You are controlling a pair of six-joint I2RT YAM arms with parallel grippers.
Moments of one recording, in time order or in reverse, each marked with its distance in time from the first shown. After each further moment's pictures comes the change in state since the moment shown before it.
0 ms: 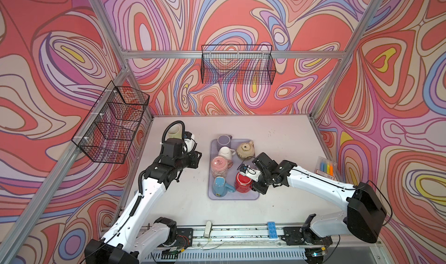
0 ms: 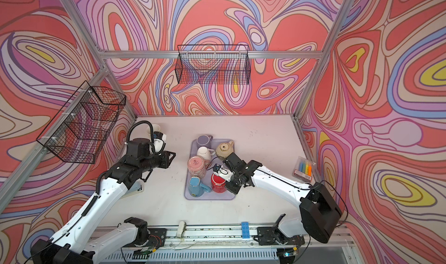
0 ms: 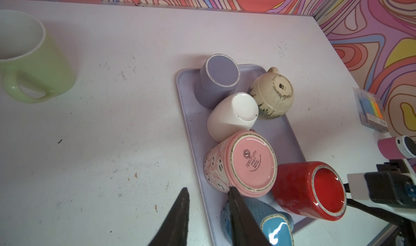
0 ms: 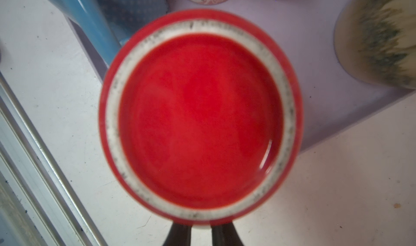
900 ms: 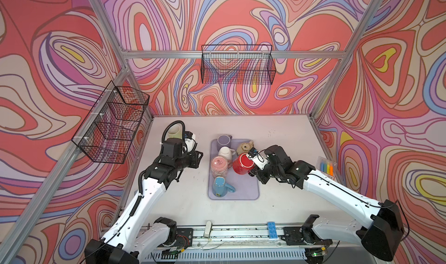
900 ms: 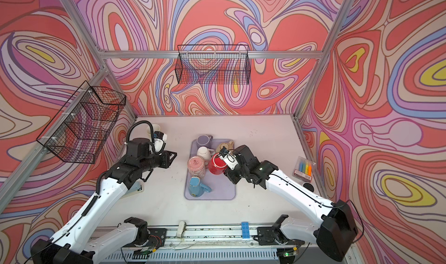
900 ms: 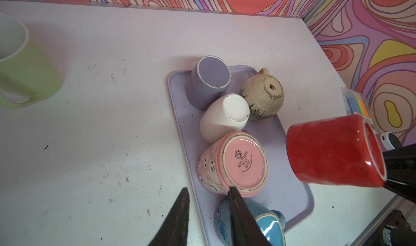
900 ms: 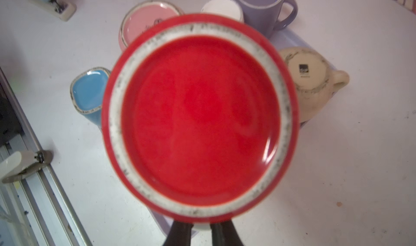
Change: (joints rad) left arm 0.000 0.000 -0.001 0.017 0.050 0.000; right arm -0.085 -0.198 0.000 0.189 -0.025 0.180
